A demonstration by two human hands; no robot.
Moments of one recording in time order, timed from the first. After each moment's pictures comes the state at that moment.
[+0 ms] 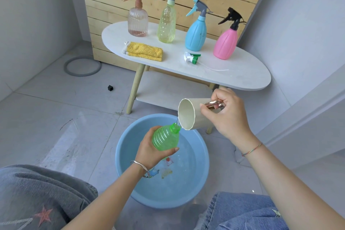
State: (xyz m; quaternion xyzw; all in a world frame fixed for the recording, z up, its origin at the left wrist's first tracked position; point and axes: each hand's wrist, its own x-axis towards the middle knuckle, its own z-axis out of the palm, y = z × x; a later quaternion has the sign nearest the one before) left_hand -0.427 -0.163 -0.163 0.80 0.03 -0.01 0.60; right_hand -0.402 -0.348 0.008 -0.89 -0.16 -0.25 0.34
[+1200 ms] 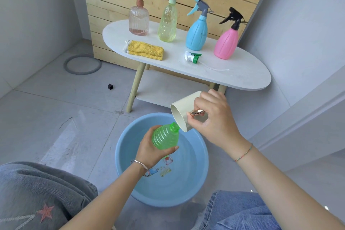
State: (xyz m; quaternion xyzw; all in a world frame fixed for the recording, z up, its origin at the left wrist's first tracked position) left_hand -0.429 -0.164 -0.163 0.80 0.04 0.00 0.61; right_hand -0.407 -0.327 0.002 -0.88 -0.31 -0.30 0.18
